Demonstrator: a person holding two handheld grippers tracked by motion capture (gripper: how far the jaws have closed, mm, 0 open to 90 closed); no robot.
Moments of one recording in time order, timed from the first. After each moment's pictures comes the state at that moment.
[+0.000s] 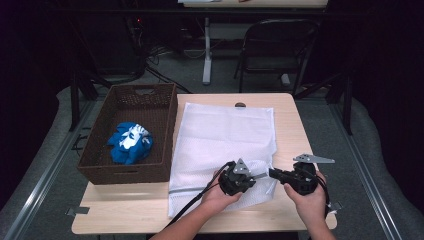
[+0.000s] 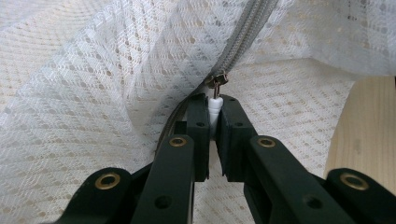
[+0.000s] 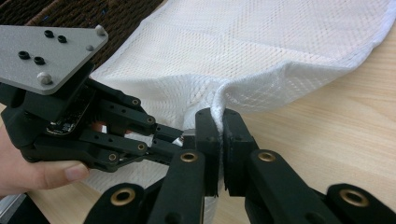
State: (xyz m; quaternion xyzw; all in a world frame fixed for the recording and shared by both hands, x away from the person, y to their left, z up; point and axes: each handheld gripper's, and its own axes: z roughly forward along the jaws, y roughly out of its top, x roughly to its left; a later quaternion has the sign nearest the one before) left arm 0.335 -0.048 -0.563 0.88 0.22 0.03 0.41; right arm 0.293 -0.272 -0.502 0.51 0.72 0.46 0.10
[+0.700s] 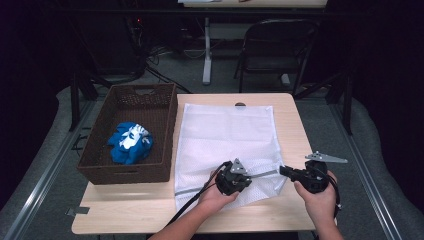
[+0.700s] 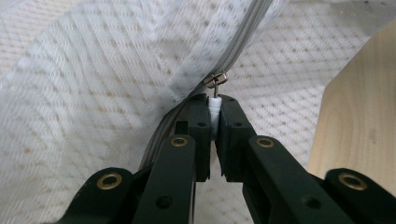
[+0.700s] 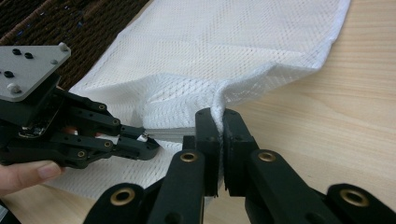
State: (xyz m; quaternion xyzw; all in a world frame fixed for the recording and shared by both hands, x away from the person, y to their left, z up) left arm 0.337 -0.038 -0.566 0.88 0.23 0.04 0.40; right arm 0.294 -0.299 -0.501 0.54 0.70 0.46 0.11
